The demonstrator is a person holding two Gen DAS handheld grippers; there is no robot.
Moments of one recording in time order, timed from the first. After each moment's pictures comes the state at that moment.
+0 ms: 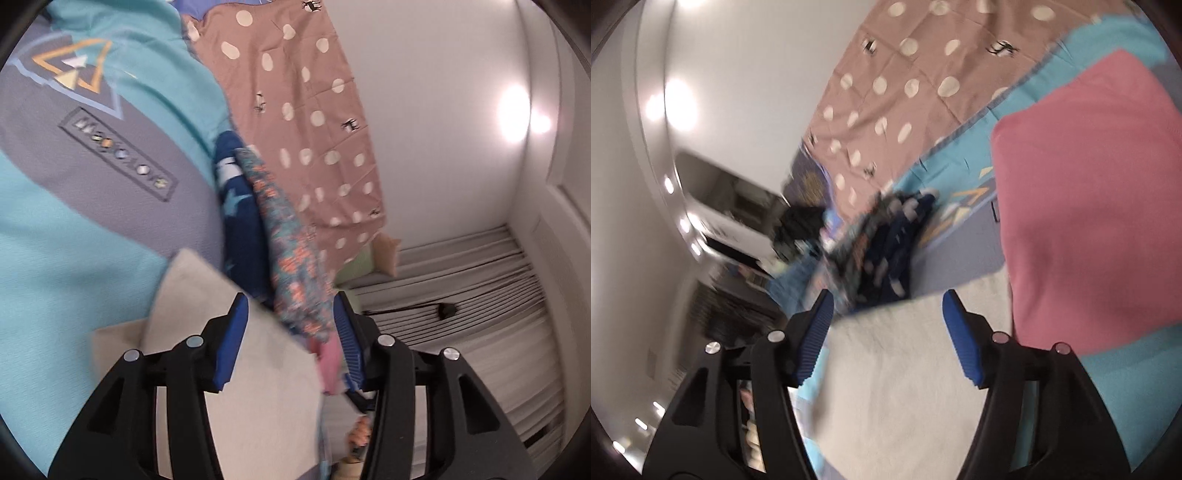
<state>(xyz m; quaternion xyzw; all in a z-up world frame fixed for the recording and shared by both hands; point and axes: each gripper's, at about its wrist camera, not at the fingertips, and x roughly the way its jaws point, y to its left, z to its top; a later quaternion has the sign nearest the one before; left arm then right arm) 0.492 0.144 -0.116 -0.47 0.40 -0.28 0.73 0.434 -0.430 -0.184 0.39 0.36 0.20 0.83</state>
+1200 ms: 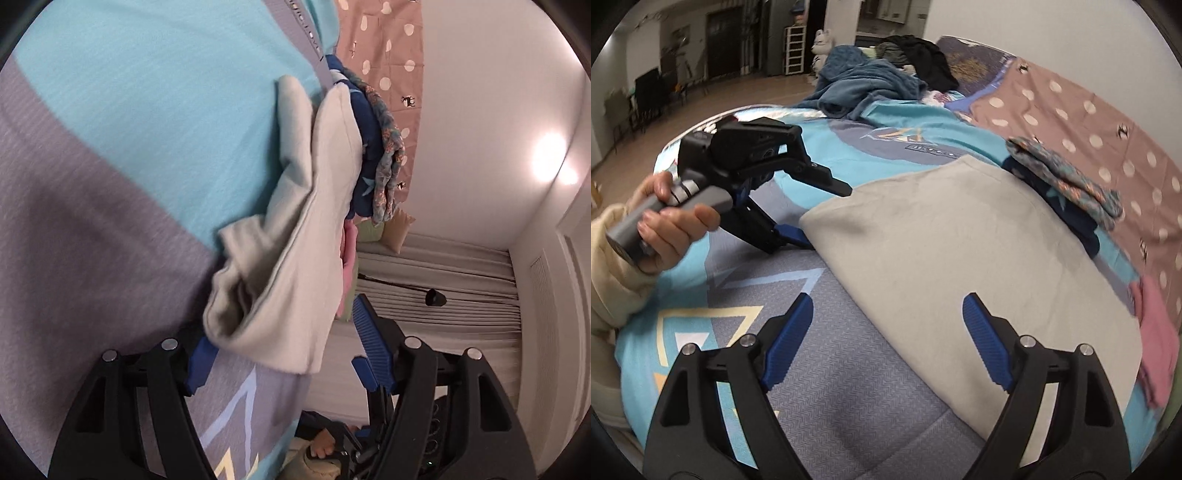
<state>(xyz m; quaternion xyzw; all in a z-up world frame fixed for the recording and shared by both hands) 0.316 0.156 -0.237 -0.57 0.49 -0.26 0.61 0.245 -0.060 -0.201 -0.19 0.35 0.29 0.87</state>
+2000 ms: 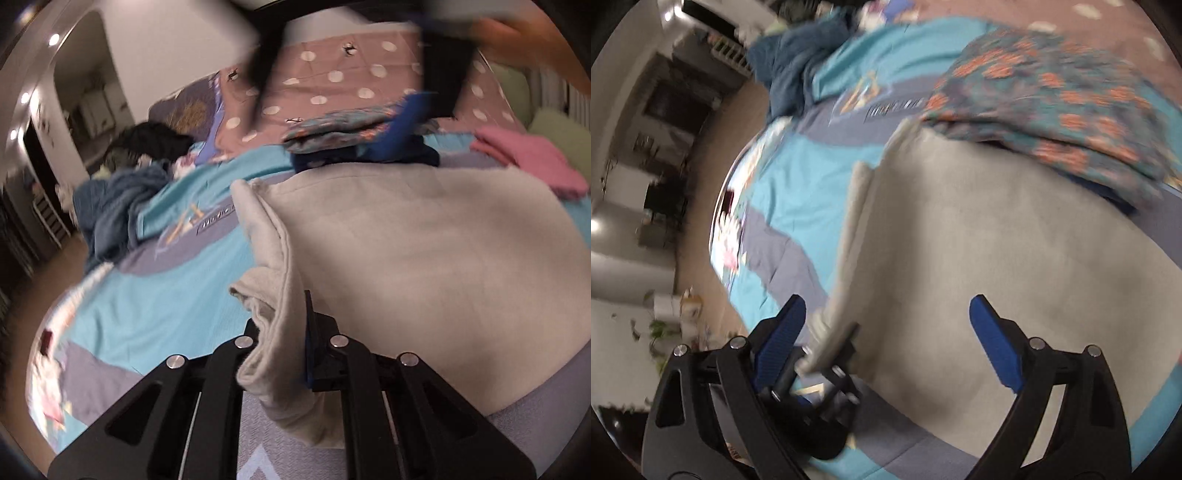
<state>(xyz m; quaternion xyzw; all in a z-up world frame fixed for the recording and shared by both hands) 0.298 -0.057 -0.115 0.15 0.34 0.01 0.93 0.477 -0.084 -0.143 0.06 0.64 0.31 0.70</state>
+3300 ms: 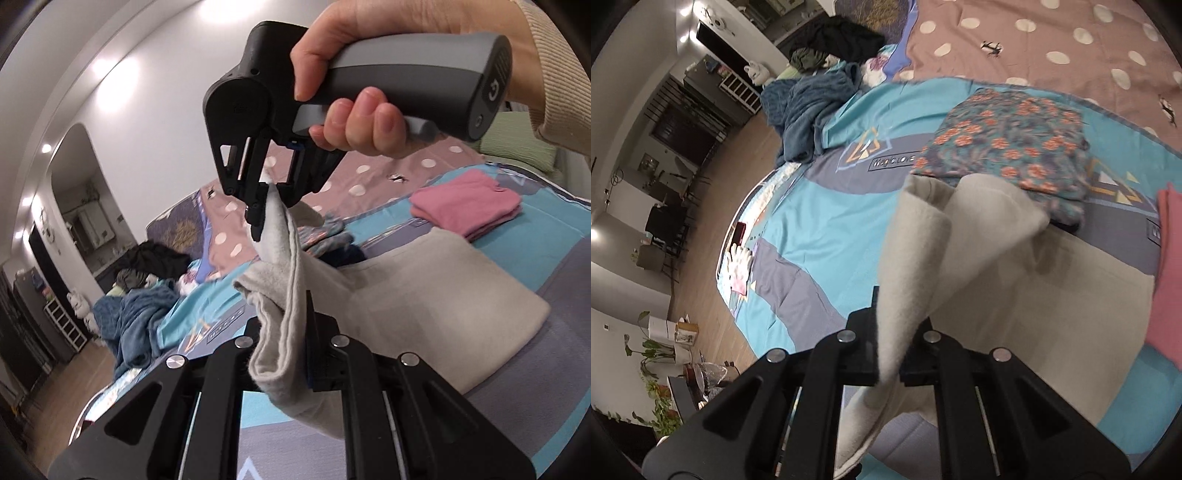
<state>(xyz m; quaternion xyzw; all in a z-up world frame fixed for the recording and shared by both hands) 0.192 -0.156 -0.037 0.25 0.16 -0.05 0.95 0.432 -0.164 -0.062 0.09 0.55 0.29 0.78</state>
